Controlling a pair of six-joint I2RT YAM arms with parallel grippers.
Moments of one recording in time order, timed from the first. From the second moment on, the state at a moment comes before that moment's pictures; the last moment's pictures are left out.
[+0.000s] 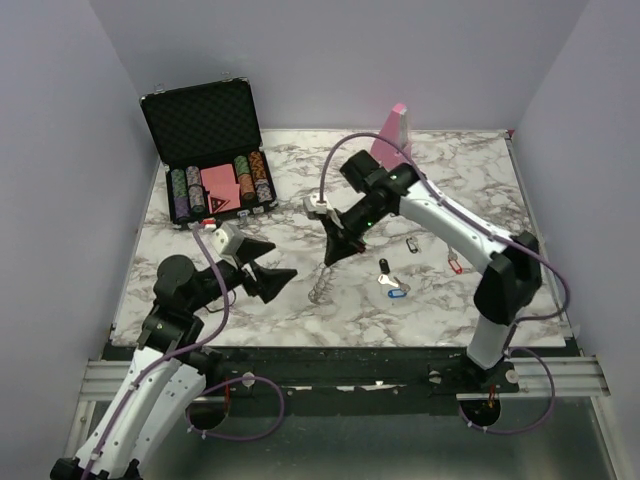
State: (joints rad) left arm -0.36 0.47 0.53 -0.10 0.56 -0.24; right arm 0.71 1.89 1.72 -1.05 -0.92 -0.88
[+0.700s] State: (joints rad) left arm -0.95 0.63 0.51 0.25 0.55 -0.02; right arm 0.54 1.27 1.18 -1.12 -1.12 -1.22
